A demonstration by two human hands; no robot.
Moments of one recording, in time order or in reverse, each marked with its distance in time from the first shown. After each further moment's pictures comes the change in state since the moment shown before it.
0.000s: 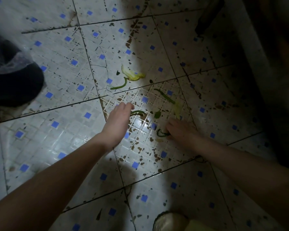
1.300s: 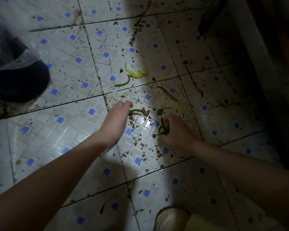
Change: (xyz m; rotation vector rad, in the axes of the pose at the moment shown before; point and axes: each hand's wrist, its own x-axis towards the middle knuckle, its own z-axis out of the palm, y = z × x) left_hand -0.012 -0.012 -0.004 0.007 0.043 0.021; right_hand -0.008 -0.037 0.000 0.588 0.237 0.314
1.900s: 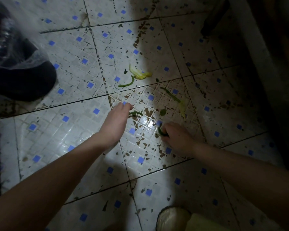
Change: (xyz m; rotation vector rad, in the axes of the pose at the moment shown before) left_hand -0.011 -0.005 -0.010 0.019 -0.015 -0.011; right_hand -0.004 -0.001 0.007 -0.147 -0.121 -0.161
